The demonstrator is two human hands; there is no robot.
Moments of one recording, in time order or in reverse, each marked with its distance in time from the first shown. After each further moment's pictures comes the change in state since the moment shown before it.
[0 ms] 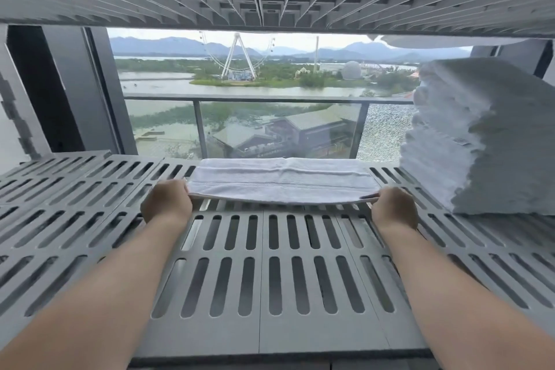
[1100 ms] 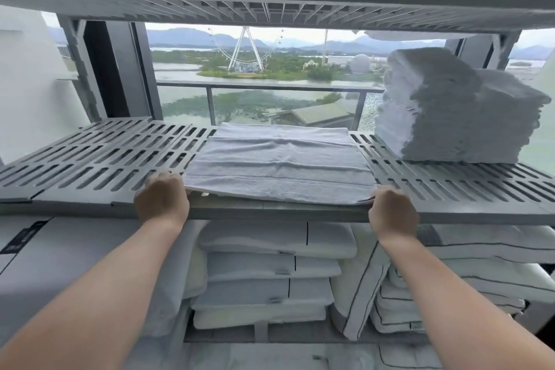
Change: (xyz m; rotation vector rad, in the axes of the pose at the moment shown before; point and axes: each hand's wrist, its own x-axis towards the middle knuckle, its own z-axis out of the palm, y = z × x) left_hand -0.221 -0.076 -0.112 0.219 0.095 0.086; right_hand -0.210 0.079 -0.112 -0.114 0.039 -0.189
